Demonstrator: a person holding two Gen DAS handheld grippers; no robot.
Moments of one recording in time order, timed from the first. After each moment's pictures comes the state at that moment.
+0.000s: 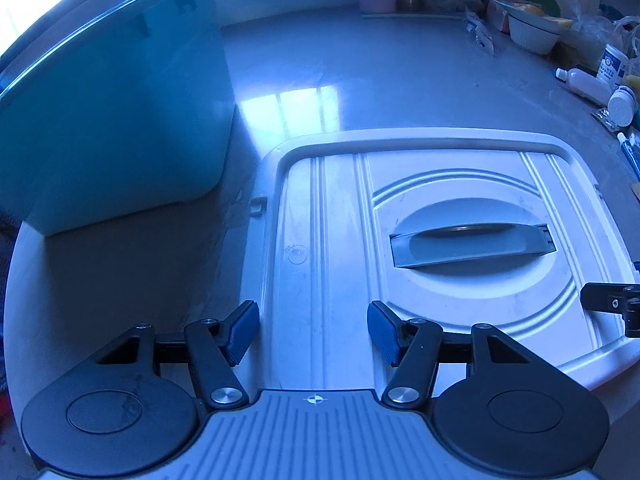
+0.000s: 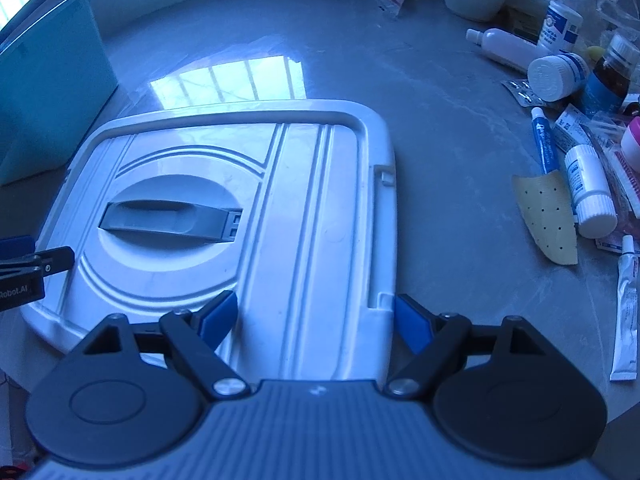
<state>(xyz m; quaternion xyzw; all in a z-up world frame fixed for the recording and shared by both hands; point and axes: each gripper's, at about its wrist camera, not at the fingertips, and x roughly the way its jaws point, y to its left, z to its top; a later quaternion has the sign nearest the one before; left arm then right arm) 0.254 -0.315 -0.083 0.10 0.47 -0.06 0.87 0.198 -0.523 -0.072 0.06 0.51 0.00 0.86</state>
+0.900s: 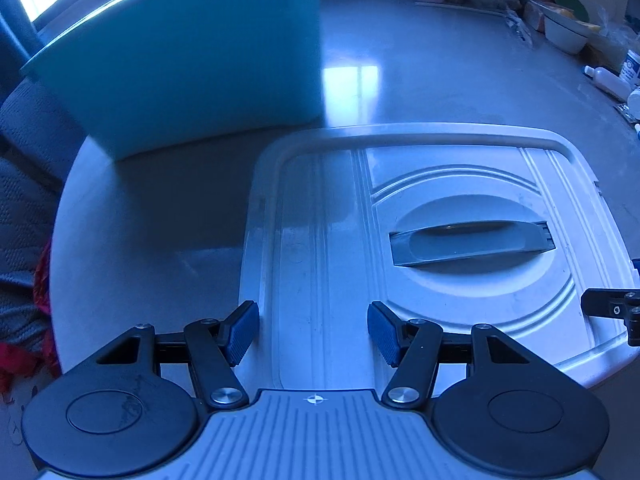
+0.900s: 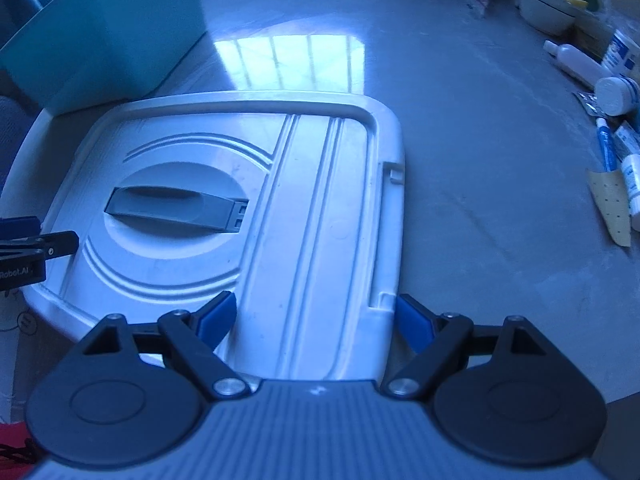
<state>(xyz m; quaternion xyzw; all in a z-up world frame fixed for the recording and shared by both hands) 0.204 -0.223 -0.090 0.08 0.49 -0.02 0.87 0.168 -0.444 -0.070 0.02 0.53 0.06 0.85</state>
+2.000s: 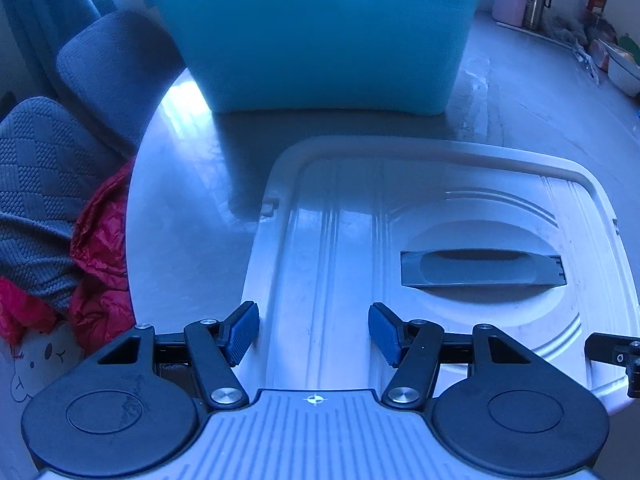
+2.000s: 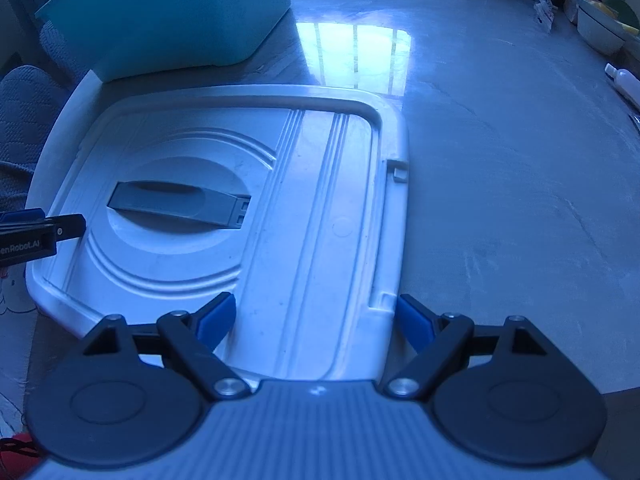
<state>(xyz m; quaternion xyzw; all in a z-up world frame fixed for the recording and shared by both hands) 0.179 -0.146 -0.087 0.03 0.49 0.04 0.87 0.173 -0.384 -0.076 0.01 0.54 0.09 0.84</state>
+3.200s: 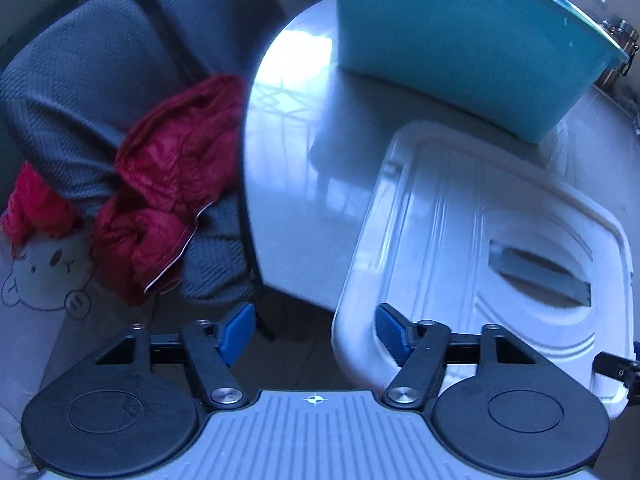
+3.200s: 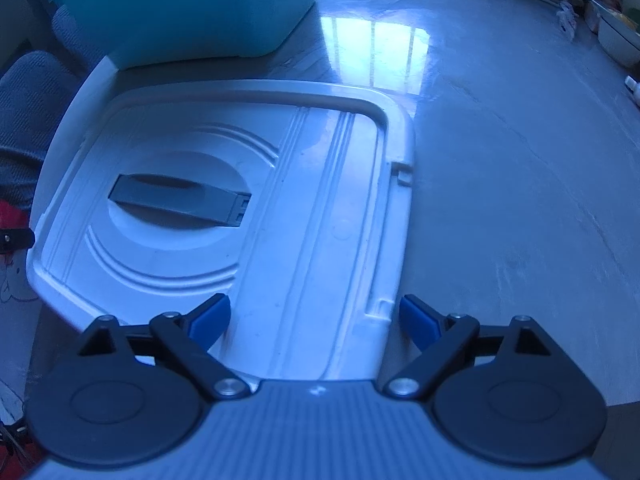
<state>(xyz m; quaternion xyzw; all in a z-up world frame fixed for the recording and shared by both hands) 0.134 -0.058 -0.078 -0.09 0.52 0.11 0.85 0.186 -0.381 -0.088 -0.01 0.55 0.11 0.83</state>
